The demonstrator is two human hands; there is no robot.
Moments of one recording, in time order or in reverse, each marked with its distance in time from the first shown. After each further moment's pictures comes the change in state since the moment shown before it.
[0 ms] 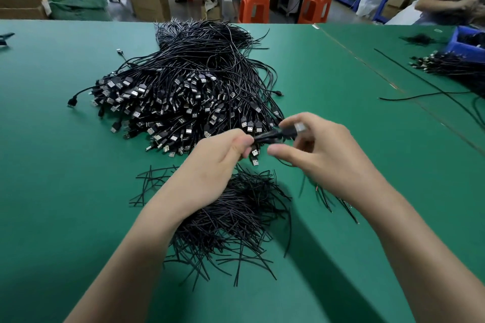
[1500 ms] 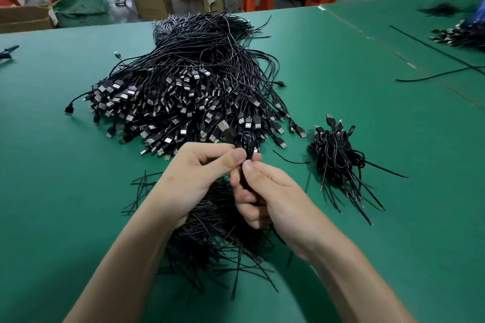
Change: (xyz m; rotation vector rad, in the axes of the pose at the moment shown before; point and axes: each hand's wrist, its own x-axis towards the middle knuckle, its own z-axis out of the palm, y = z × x) left_hand 0.004 -0.026 0.015 -0.557 -0.033 -0.035; right_hand -0.029 -0.009 0.075 1.215 -0.394 0.199
